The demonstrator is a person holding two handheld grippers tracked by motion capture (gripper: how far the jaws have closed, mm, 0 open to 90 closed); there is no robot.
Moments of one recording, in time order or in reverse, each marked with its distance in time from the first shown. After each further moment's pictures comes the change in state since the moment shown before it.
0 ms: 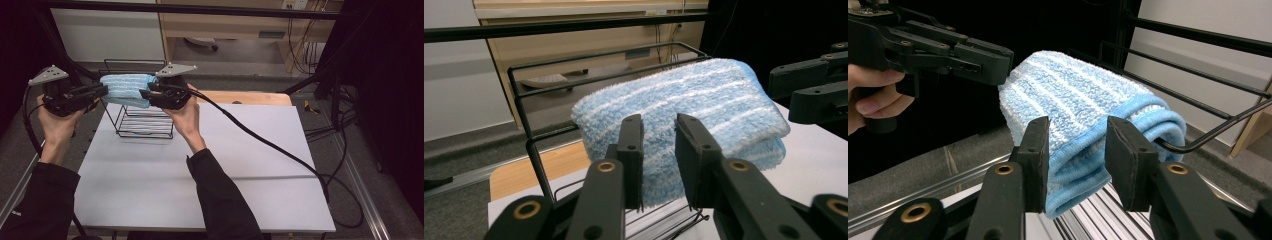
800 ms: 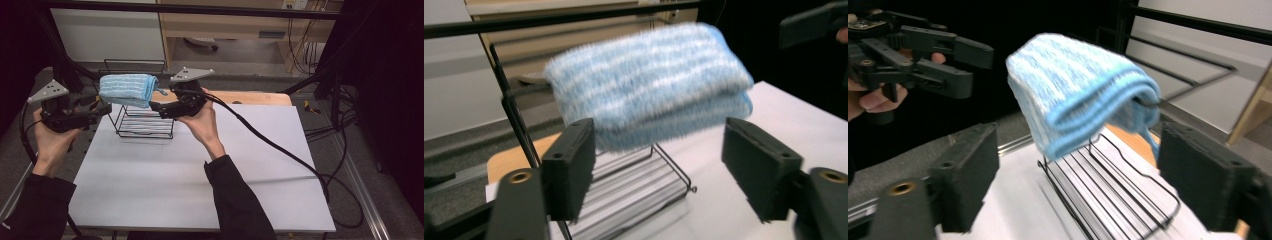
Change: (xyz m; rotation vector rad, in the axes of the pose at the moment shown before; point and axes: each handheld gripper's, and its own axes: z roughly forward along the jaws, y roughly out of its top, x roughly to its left) left arm -0.020 -0.029 -0.018 0.045 -0.014 0.043; right arm -0.003 -0.010 -0.043 0.043 0.000 0.008
